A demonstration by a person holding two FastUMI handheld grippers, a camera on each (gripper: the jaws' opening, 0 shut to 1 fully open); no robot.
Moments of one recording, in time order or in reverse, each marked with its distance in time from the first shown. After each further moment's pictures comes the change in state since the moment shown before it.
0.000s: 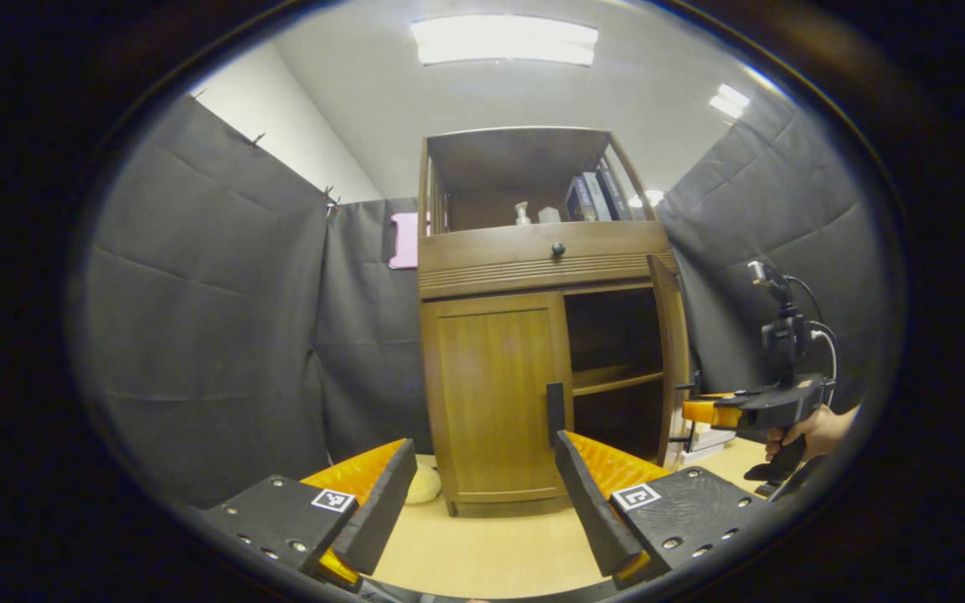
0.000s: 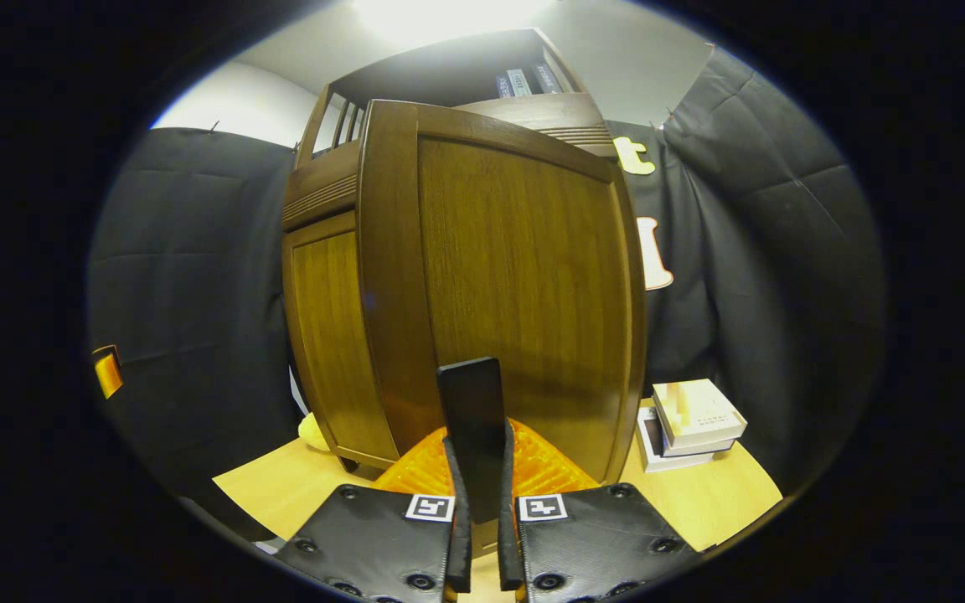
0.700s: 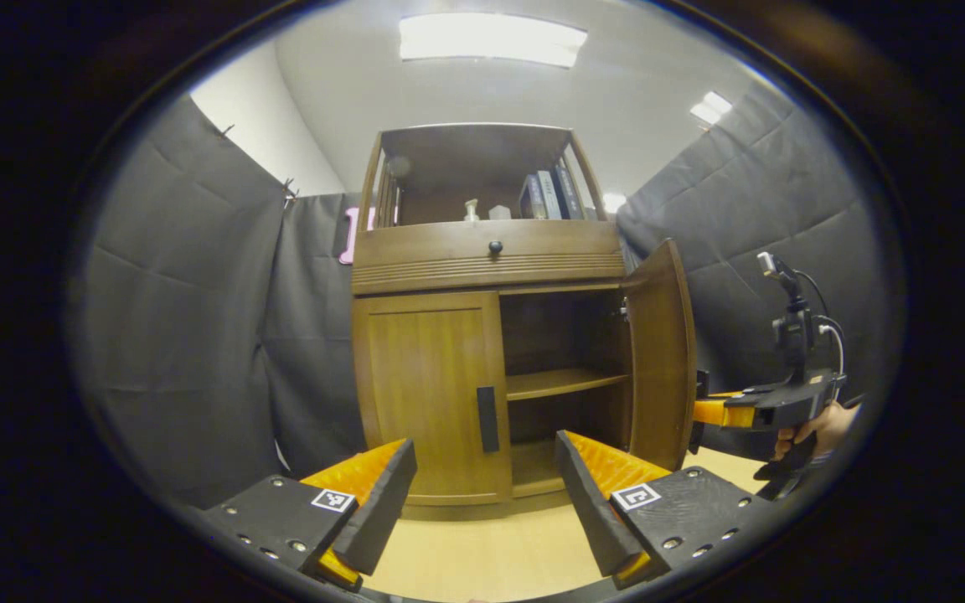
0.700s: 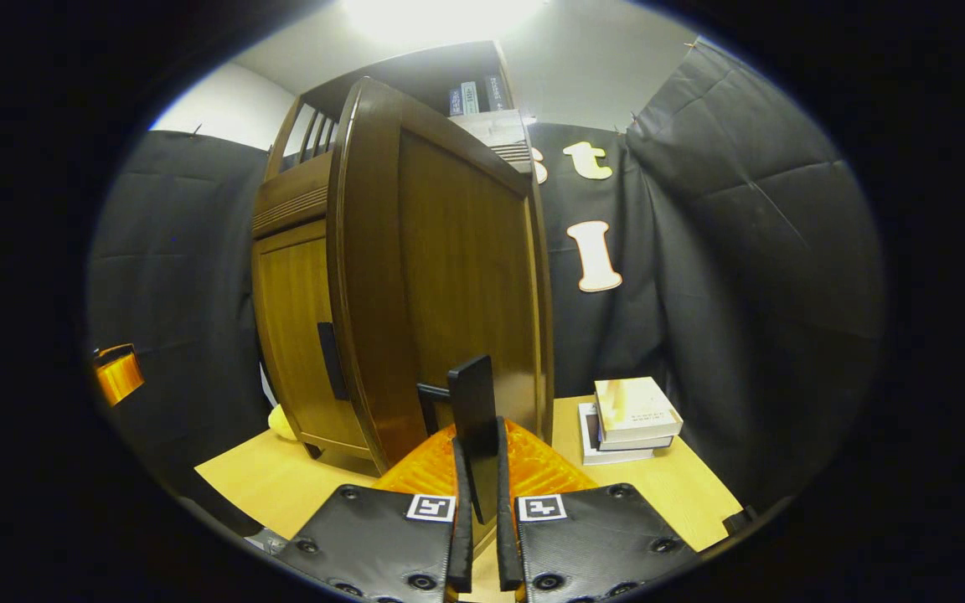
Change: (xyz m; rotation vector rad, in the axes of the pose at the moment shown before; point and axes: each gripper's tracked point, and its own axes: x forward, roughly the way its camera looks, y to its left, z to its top) left arm -0.008 -0.008 0.013 -0.019 0.001 -0.141; right arm -0.053 -0.079 0.001 -0.001 0.000 -0.115
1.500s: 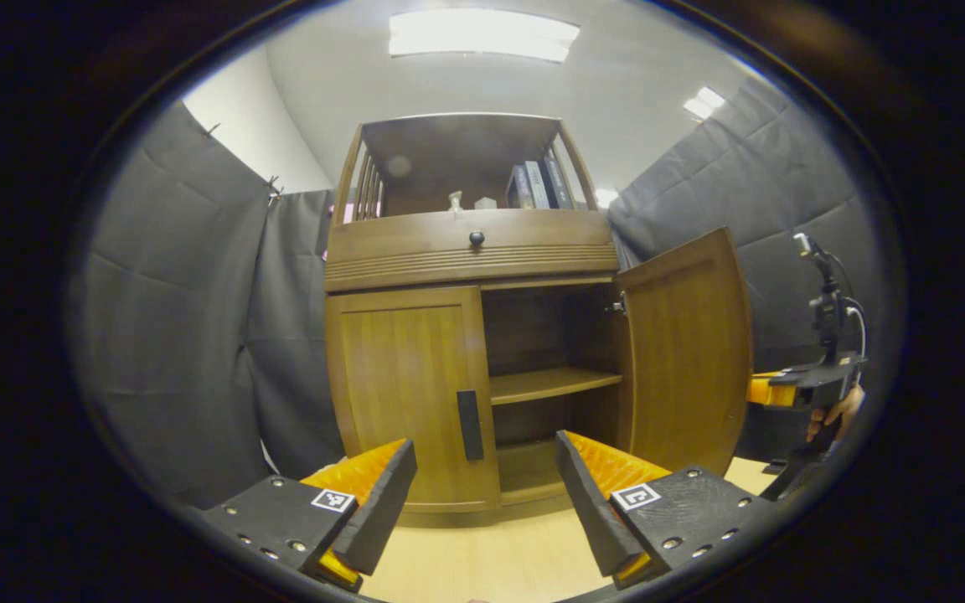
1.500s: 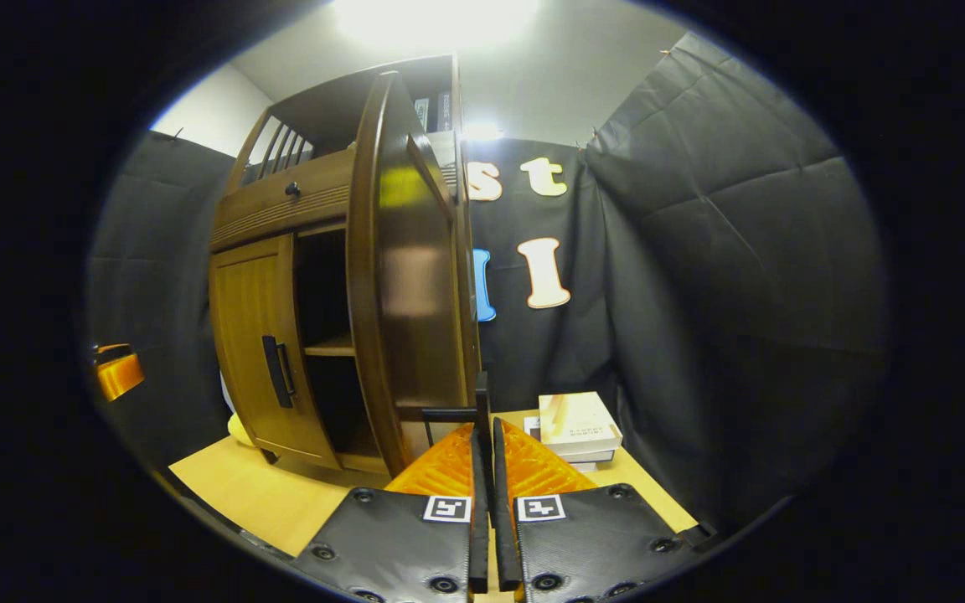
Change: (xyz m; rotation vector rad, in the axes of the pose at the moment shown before) left arm 0.032 -0.011 -0.009 0.003 0.017 -0.027; right arm -0.024 -0.071 0.021 -0.018 -0.070 -0.150
